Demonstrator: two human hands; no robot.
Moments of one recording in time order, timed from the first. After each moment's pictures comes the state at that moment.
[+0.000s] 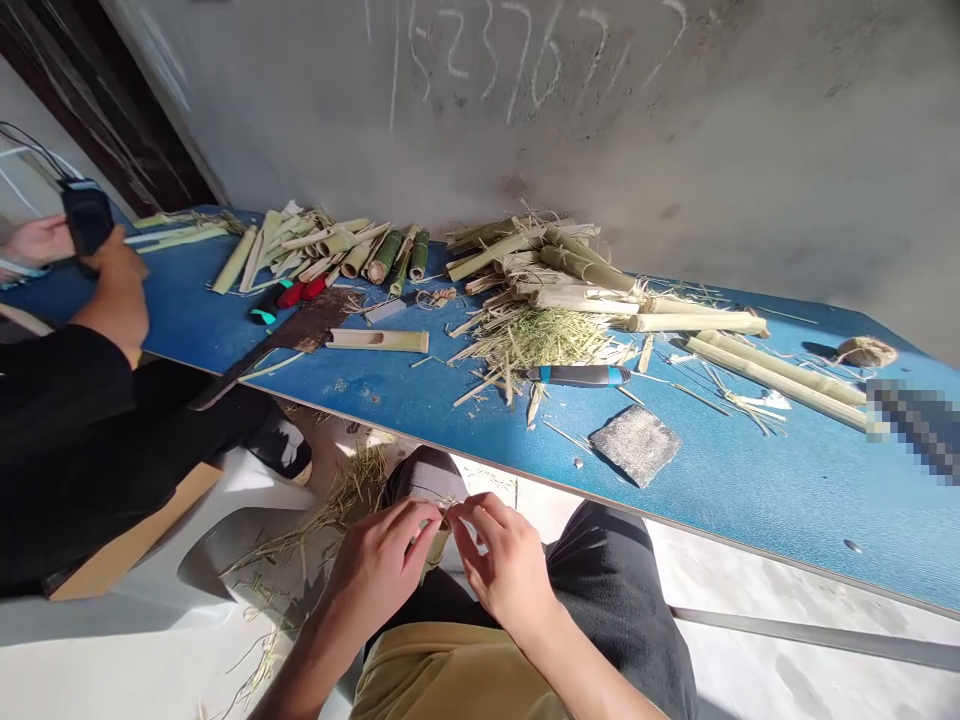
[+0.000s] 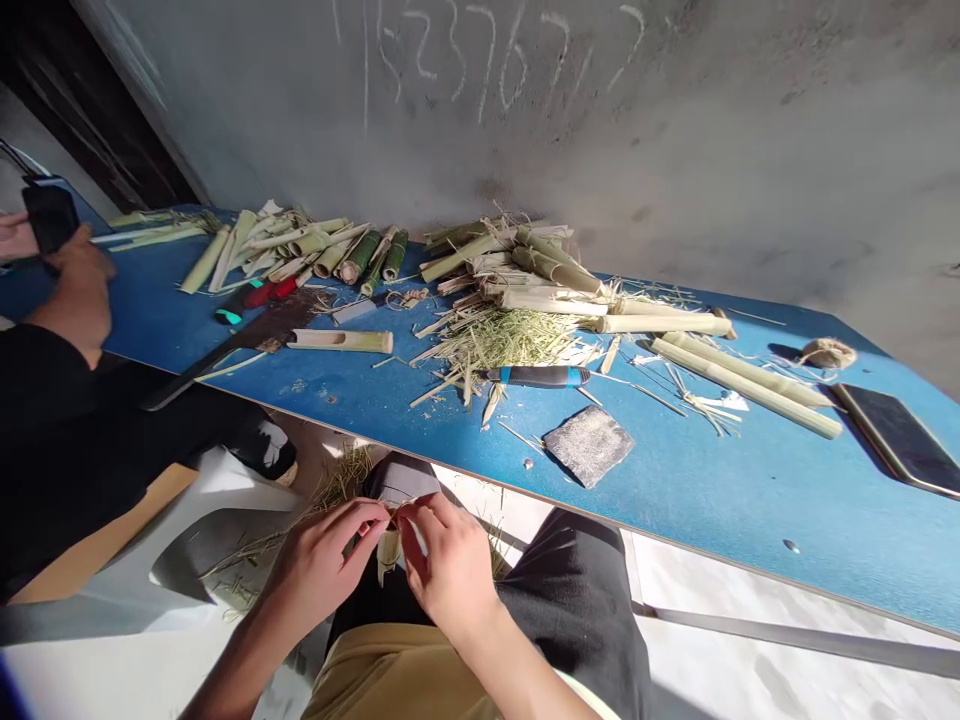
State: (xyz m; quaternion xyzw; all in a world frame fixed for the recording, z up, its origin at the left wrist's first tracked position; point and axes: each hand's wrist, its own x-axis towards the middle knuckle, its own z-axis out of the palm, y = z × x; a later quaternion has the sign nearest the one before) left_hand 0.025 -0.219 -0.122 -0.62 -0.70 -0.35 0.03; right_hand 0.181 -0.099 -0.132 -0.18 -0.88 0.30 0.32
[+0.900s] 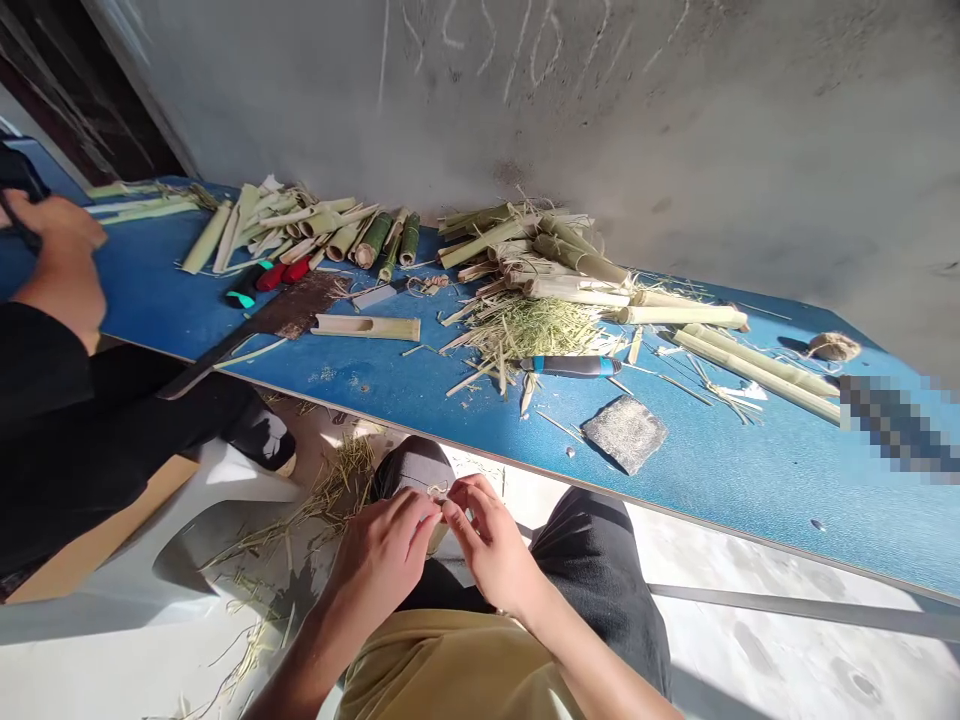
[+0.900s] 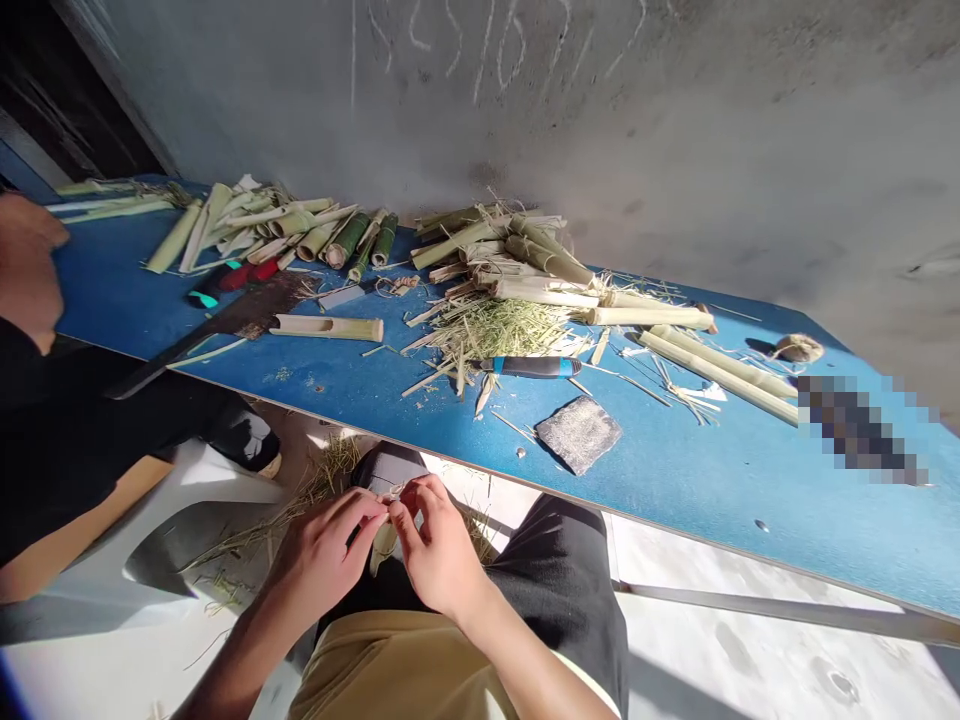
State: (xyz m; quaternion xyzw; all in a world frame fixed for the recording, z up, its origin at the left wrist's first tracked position) left_hand 0.032 -0.212 -0.129 -0.62 -0.70 -0.35 0.05; right_hand 0.174 -0.100 -0.118 -0.26 -0.77 0.54 0.22
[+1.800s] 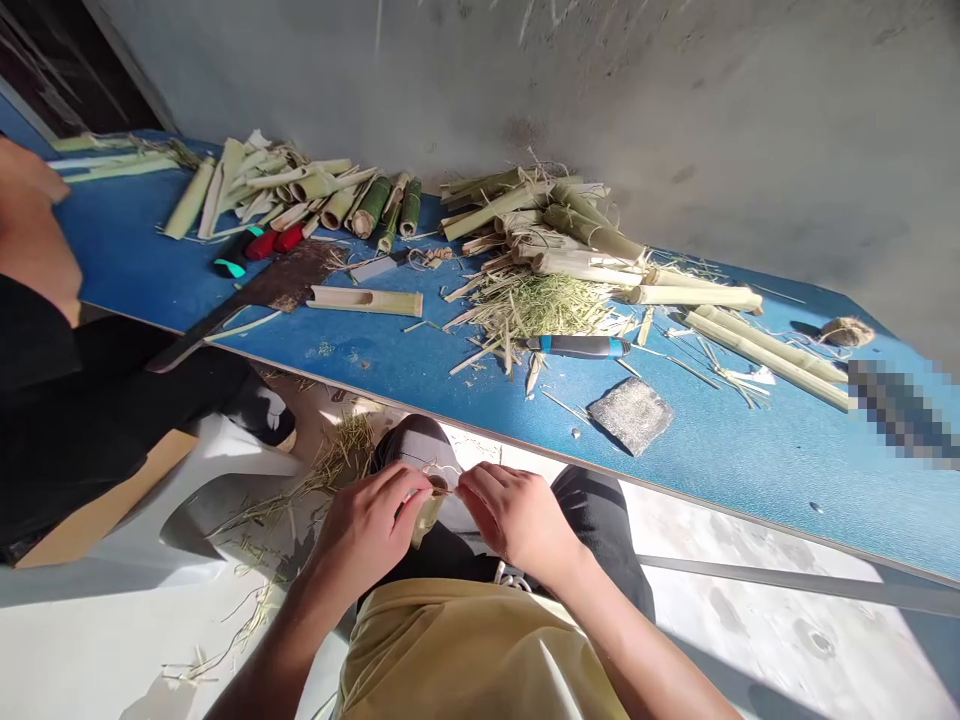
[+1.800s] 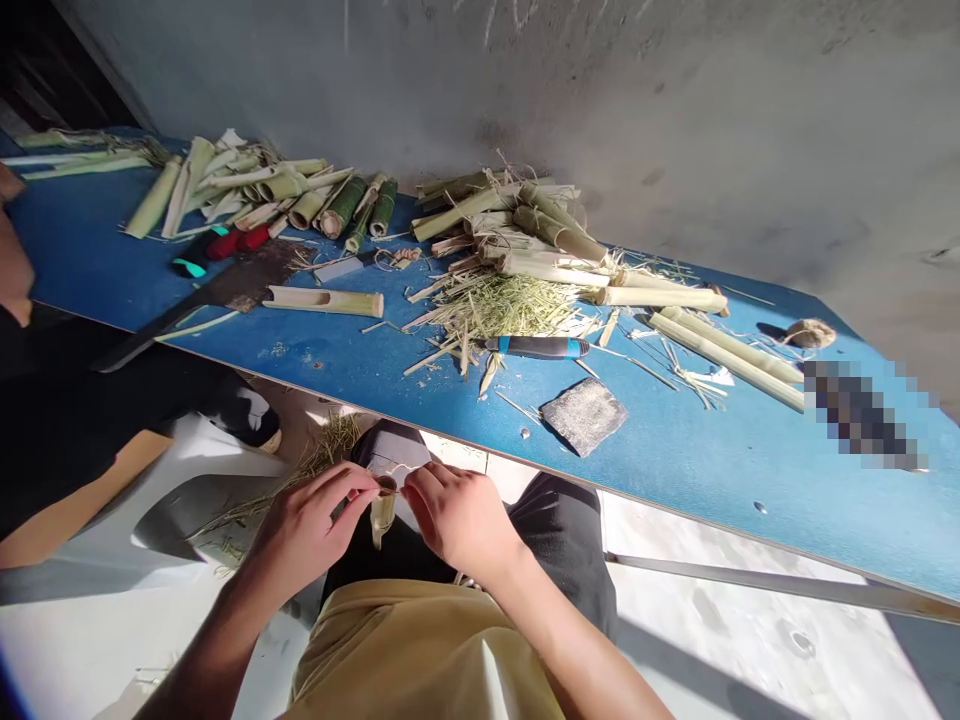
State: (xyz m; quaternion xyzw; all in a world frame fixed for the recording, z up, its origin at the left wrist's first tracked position) left_hand 0.018 -0.223 -0.119 -0.62 -0.70 -0.34 -0.02; right_hand 0.193 -0.072 -0.097 -0.10 -0.96 0.19 0.18
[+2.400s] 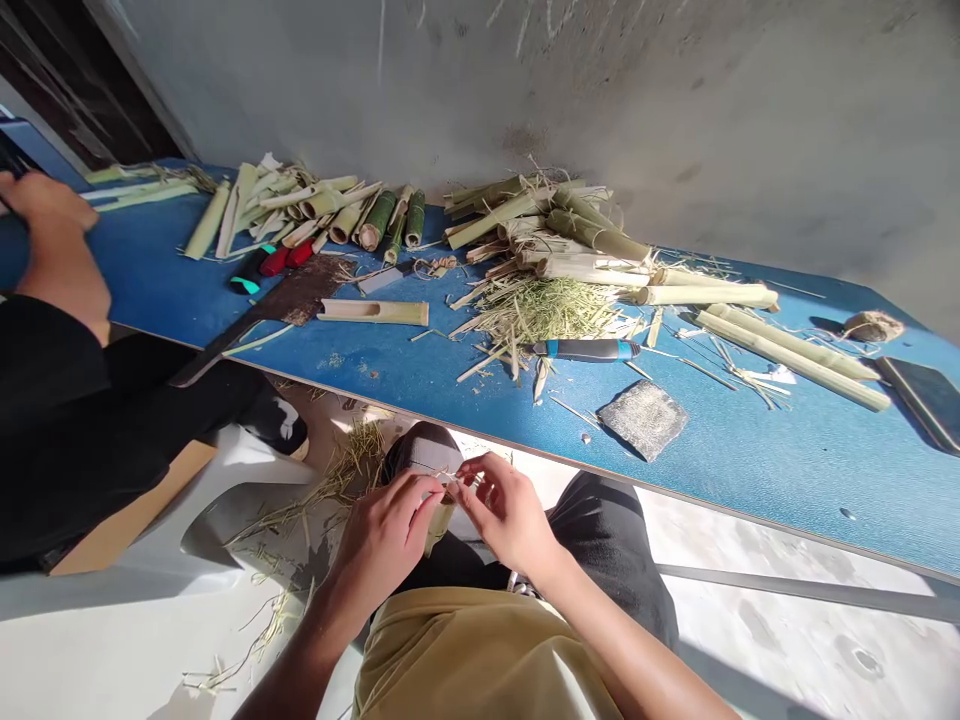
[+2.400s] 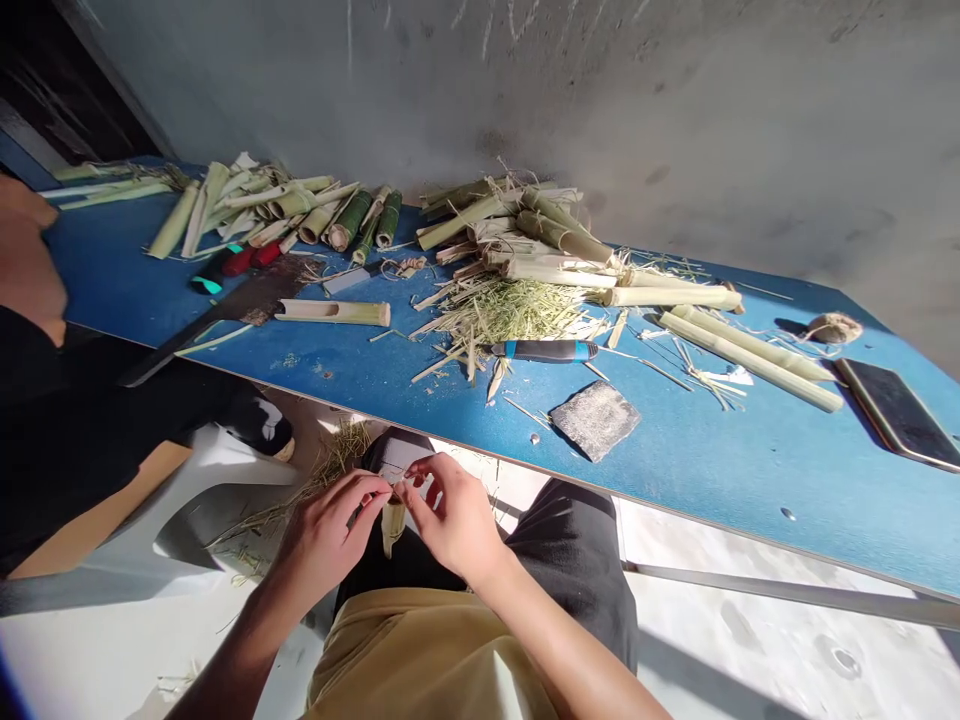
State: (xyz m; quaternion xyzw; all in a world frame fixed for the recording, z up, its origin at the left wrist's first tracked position) left_hand 0.021 -0.218 -0.122 -0.61 -0.71 -0.35 0.02; right_hand 0.171 -0.087 -0.118 -0.27 -0.80 0.48 0.23
